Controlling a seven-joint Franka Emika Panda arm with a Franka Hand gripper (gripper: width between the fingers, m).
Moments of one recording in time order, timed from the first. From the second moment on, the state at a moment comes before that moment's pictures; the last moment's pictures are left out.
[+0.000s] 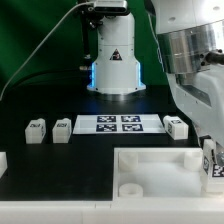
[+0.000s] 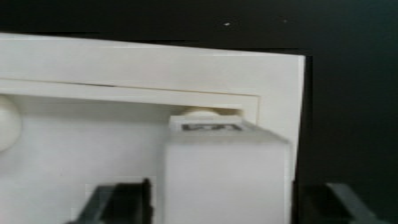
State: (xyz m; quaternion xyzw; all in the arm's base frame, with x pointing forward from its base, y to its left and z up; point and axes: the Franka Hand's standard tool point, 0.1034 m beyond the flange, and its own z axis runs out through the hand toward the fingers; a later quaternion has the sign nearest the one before) arm 0.624 0.111 0.082 -0.75 0.65 0.04 0.11
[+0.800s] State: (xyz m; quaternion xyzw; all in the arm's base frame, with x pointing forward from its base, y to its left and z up) arm 0.624 0.116 0.083 -0.99 0.16 -0.01 0.07
